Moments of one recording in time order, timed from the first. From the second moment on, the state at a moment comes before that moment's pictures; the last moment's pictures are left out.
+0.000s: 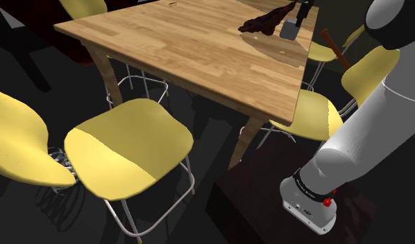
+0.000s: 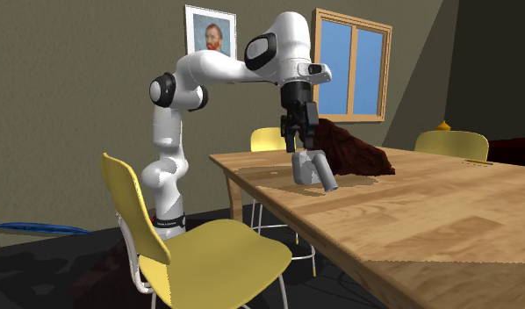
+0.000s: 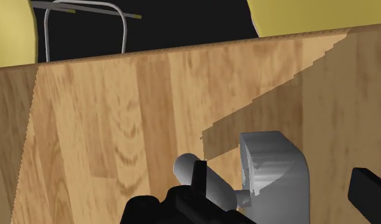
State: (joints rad) arm -0.13 0.09 -0.53 -1.50 -0.12 1.76 -0.94
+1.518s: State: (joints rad) arm -0.13 0.09 -0.53 -1.51 -0.12 1.76 -0.94
